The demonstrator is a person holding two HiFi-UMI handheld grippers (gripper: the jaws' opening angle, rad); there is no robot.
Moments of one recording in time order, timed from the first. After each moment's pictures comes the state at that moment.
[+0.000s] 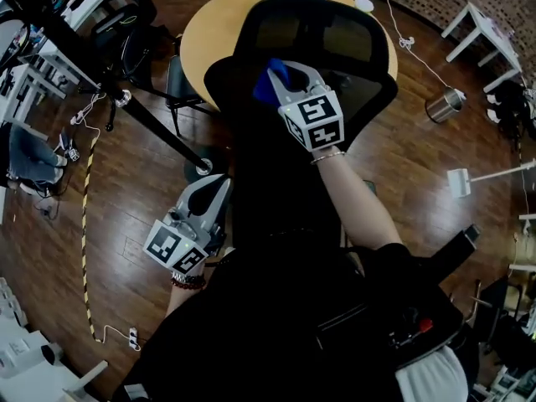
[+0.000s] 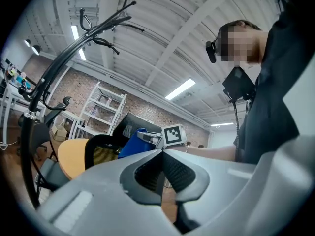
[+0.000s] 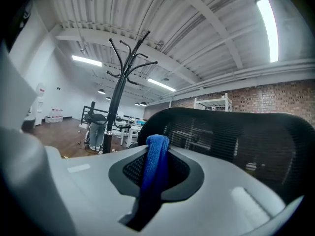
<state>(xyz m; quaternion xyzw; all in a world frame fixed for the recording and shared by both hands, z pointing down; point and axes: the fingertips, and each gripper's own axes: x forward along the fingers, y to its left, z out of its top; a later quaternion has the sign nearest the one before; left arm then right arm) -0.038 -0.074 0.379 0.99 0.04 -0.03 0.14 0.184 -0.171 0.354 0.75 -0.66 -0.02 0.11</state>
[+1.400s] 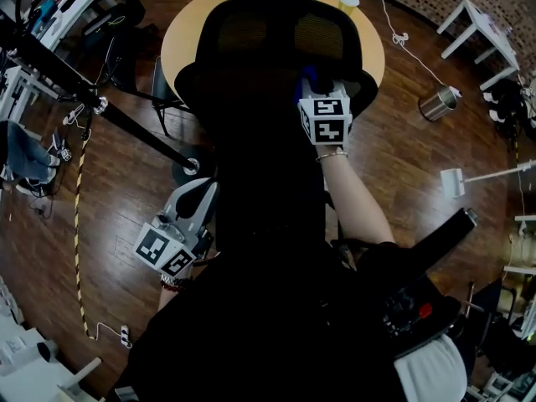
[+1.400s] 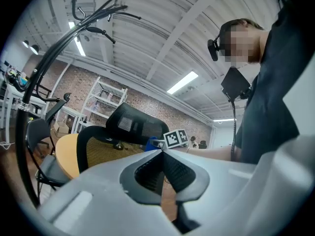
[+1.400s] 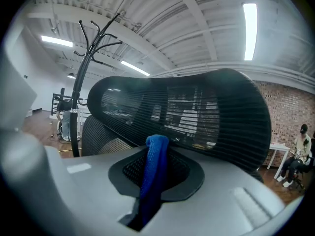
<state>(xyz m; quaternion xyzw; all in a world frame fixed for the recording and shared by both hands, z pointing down) 0.010 -0.041 0.392 0.99 0.02 0.01 0.15 0.333 -0.083 0.415 0.84 -0.52 0.06 0.13</state>
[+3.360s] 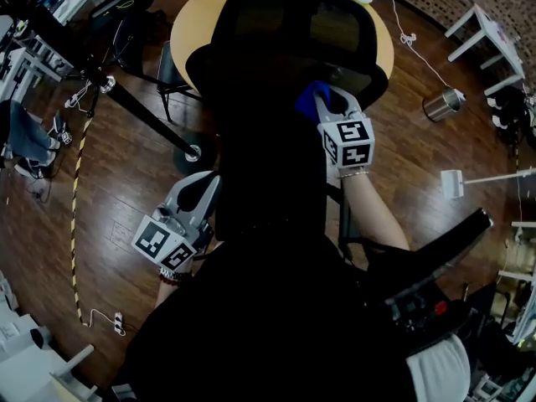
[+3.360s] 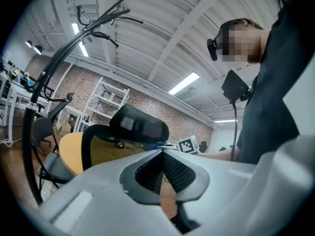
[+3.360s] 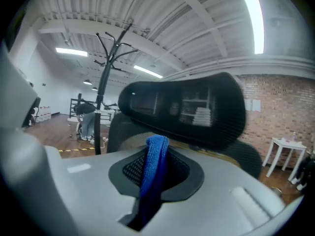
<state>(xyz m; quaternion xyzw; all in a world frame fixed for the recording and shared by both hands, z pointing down) -0.017 -0.041 0.395 0.99 0.02 0.01 0.16 0.274 -0.047 0.436 0.79 -0.60 0.06 0.13</state>
